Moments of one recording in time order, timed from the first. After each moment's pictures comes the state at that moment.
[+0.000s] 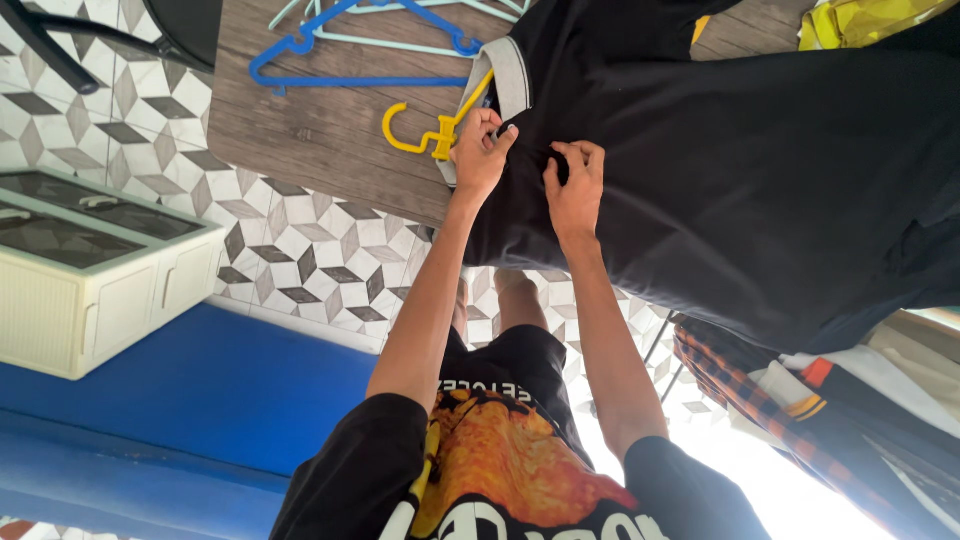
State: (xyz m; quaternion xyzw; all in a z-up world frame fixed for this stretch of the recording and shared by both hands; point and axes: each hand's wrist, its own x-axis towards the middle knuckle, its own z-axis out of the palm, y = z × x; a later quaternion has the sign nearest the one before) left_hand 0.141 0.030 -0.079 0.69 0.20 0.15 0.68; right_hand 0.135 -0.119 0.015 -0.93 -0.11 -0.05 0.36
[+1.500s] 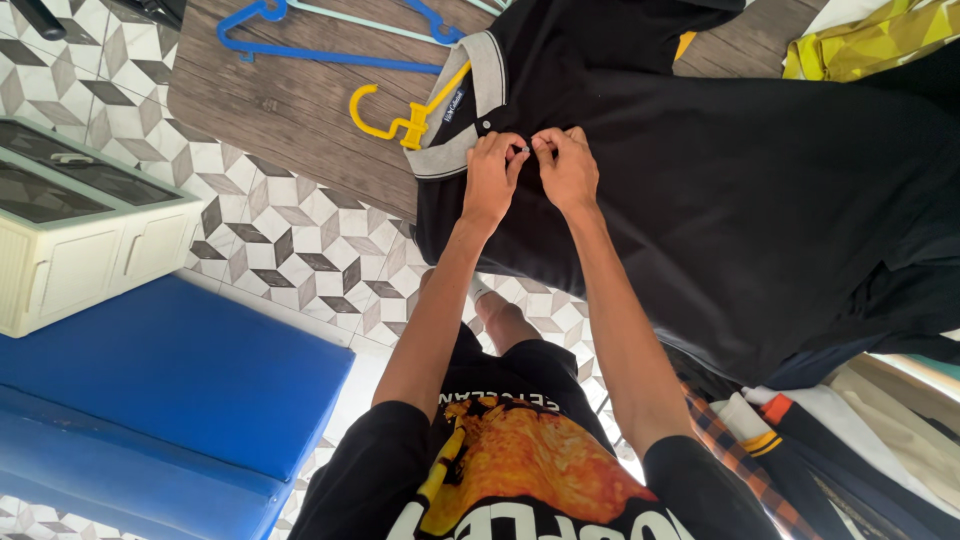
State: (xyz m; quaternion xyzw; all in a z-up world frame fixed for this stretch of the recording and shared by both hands) left_hand 0.129 -0.040 -0.037 0.84 0.15 0.18 0.50; right_hand 0.198 -0.158 0.005 -0.94 -0.12 0.13 0.29
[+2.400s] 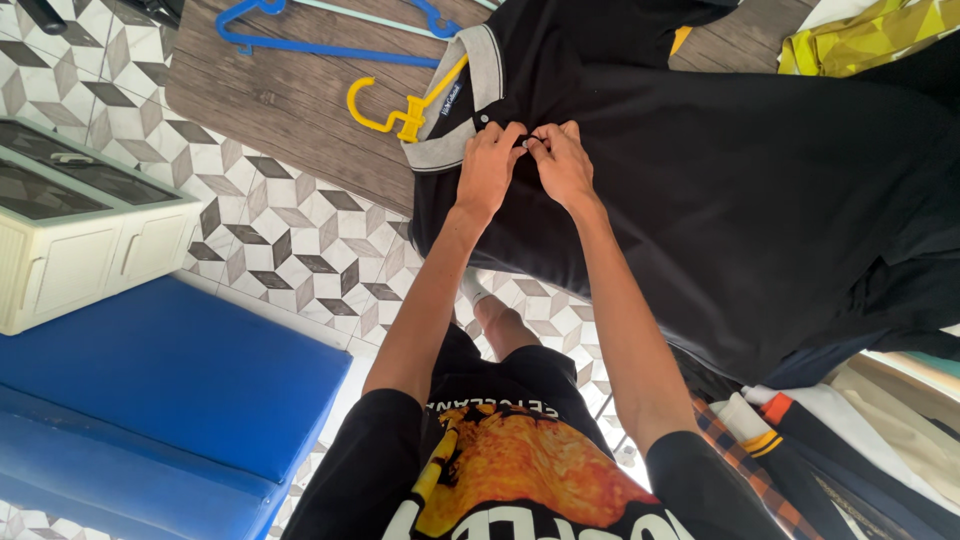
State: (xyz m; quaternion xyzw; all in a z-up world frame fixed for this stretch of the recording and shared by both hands) left_hand 0.128 -0.037 -0.031 0.90 0.09 0.17 0.40; right_hand 0.202 -0.165 0.001 -0.92 -0.11 0.23 0.29
